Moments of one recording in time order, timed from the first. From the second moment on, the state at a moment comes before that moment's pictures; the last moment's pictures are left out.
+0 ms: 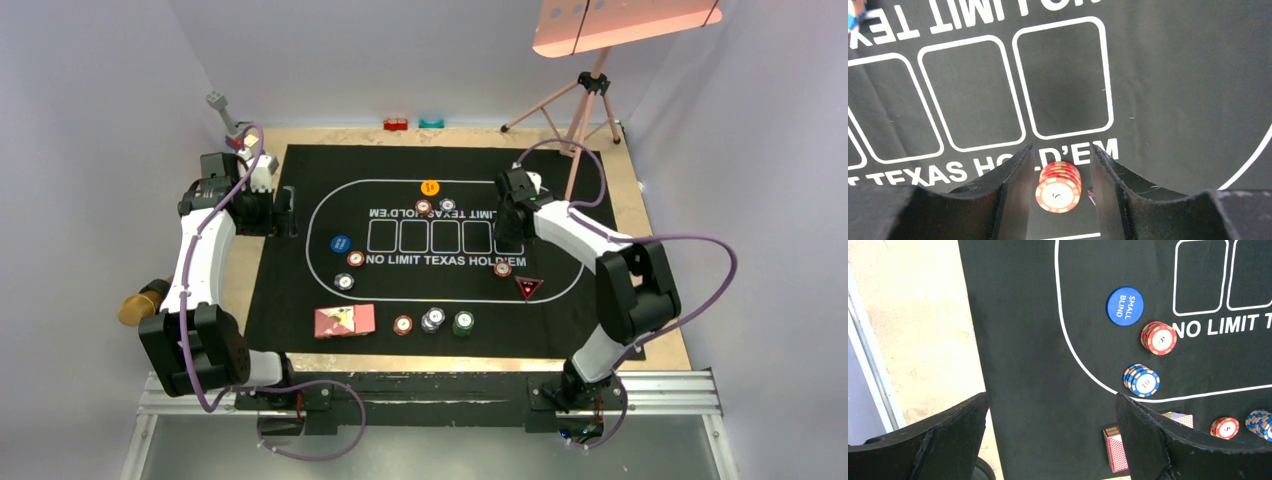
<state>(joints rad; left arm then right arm) 0.21 1.36 1.18 -0.84 0.24 0.19 0.39 1.64 1.12 -0.56 0.29 0.53</state>
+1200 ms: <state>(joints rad) 0.21 1.35 1.18 -0.84 0.24 0.19 0.56 1.71 1.02 -0.54 0.32 0.57</state>
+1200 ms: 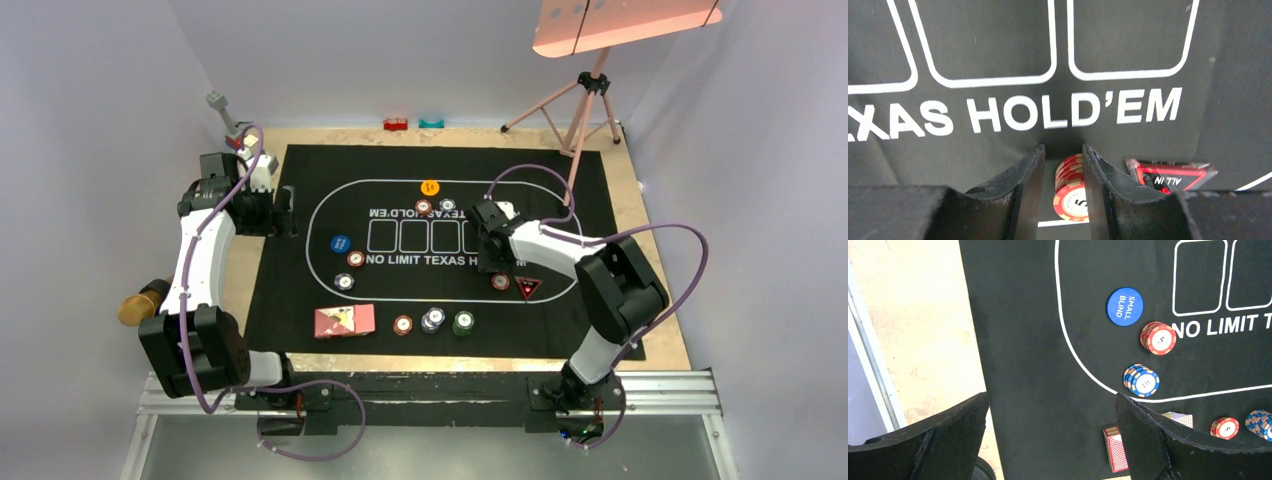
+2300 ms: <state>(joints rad) 0.21 1.35 1.18 -0.84 0.24 0.19 0.80 1.46 1.12 -0.60 0.11 0.43</state>
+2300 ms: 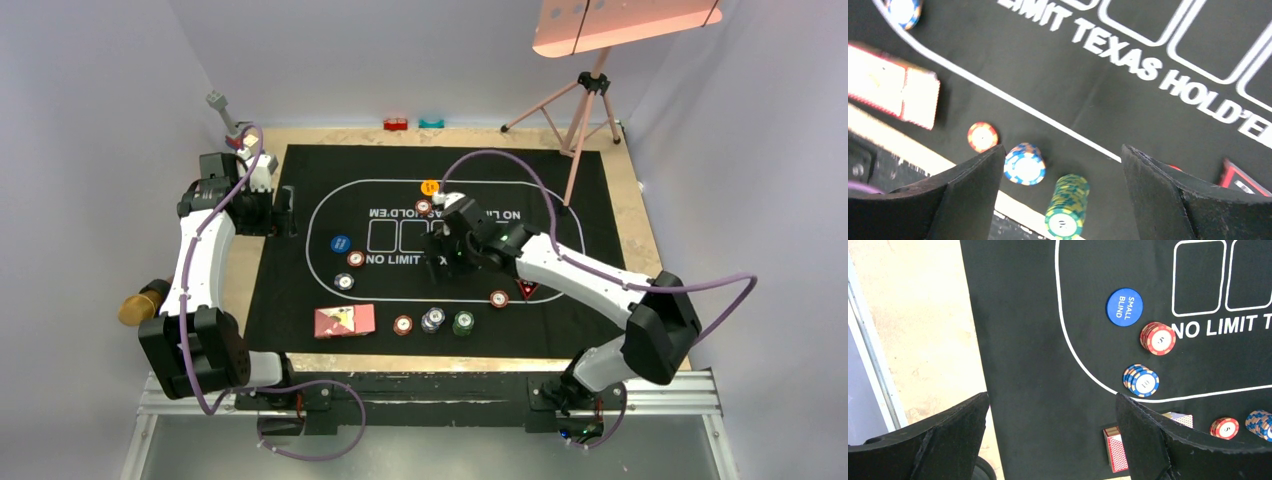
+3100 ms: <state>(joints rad) 0.21 1.34 1.18 -0.84 0.24 0.19 0.99 1.66 1.09 -0.55 -0.05 0.27</state>
